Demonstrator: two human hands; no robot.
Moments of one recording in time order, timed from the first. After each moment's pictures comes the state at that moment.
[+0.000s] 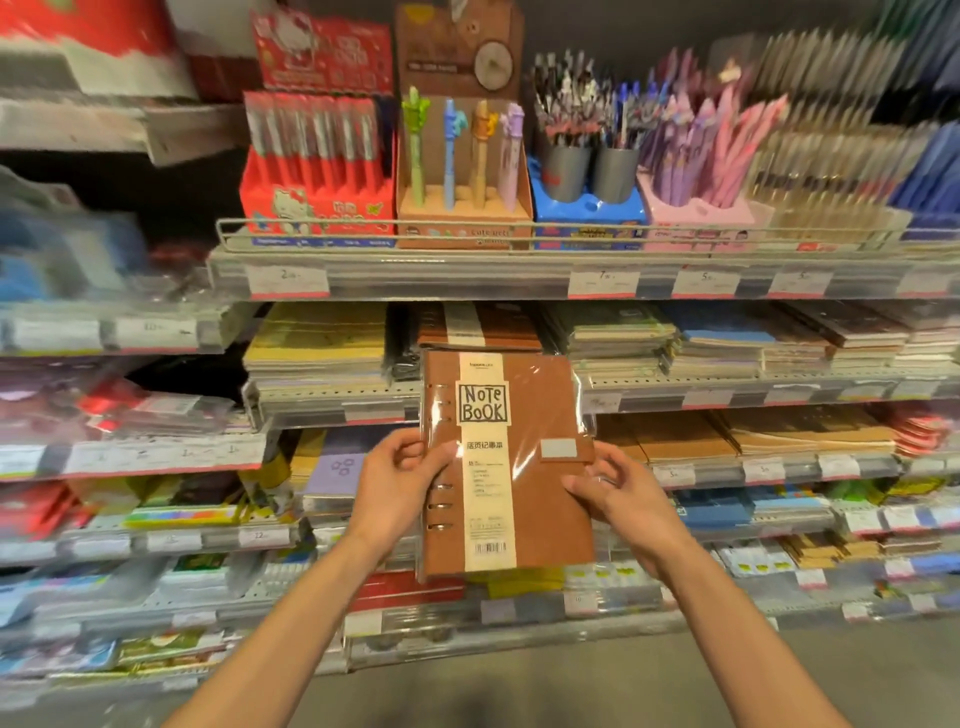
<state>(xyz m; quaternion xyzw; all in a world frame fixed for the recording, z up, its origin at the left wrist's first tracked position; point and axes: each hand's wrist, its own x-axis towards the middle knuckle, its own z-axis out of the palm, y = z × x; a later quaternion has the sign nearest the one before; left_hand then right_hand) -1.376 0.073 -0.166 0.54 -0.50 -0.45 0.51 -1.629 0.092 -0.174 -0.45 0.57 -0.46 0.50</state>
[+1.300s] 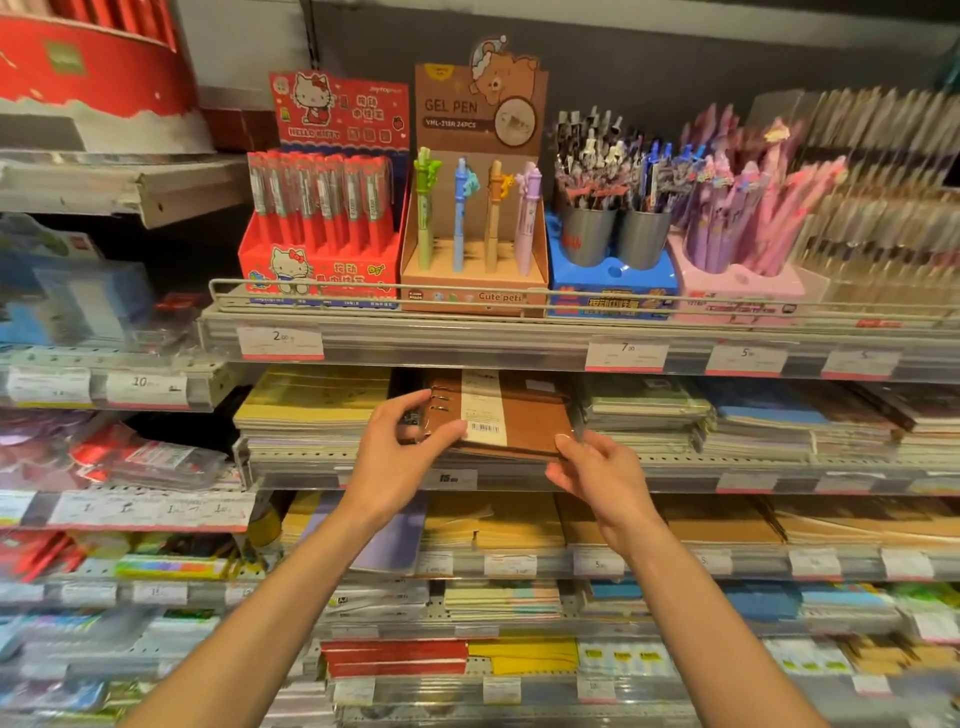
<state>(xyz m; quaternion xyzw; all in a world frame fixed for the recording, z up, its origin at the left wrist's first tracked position) -1.378 -0.026 -0.124 0.54 -0.58 -0.32 0.52 -1.608 -0.022 -0.120 -0.37 0.58 -0.51 0.52</state>
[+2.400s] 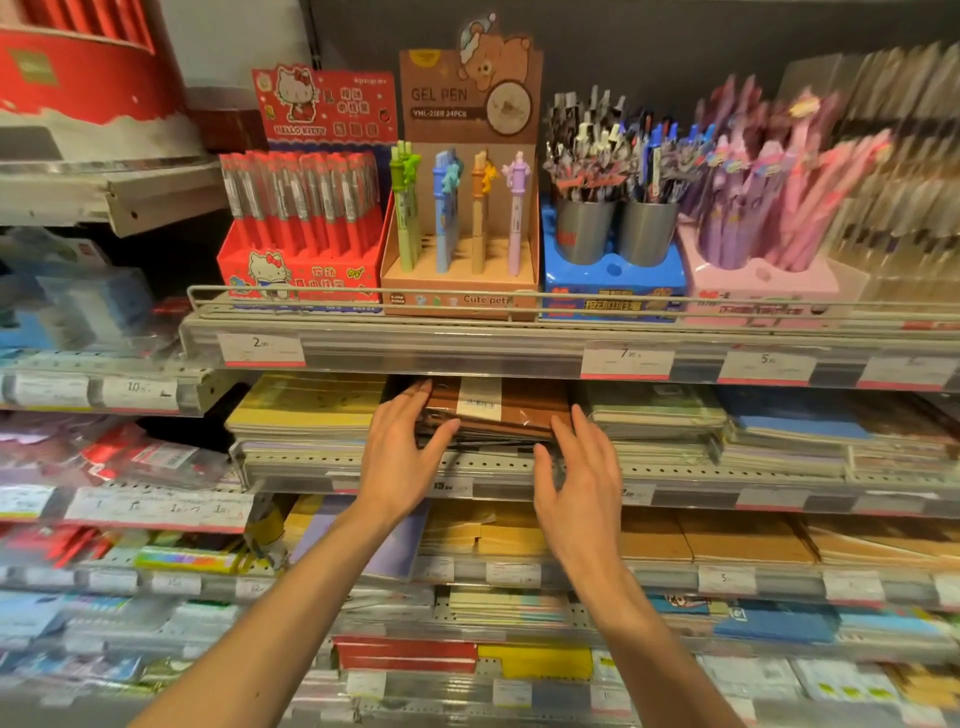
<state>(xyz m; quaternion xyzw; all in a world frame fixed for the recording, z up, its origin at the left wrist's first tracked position) -1.397 -0.075 -0.148 0.62 -0.66 -0.06 0.43 -1.601 -0.043 -0.169 -0.66 0.61 -0.44 0.04</state>
